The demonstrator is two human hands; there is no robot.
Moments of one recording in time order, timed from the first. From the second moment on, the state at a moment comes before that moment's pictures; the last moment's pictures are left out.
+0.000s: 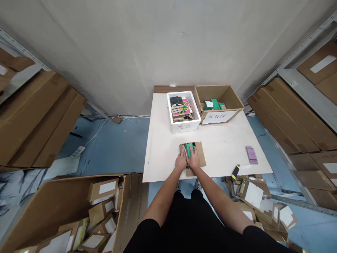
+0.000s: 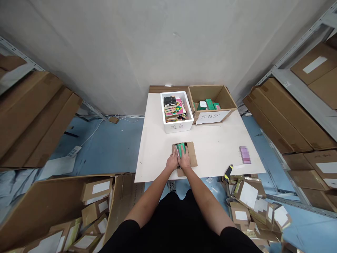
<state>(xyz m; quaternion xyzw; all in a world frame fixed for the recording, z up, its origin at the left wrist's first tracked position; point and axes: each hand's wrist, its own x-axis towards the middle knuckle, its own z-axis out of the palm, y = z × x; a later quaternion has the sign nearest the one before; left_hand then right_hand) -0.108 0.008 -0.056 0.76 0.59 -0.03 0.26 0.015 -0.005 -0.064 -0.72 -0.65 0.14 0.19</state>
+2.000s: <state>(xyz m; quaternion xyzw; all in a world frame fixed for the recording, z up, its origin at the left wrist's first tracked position) -0.022 0.123 0.033 0.65 0.30 0.29 0.64 0.156 0.027 0.055 -0.64 -0.58 0.29 0.42</state>
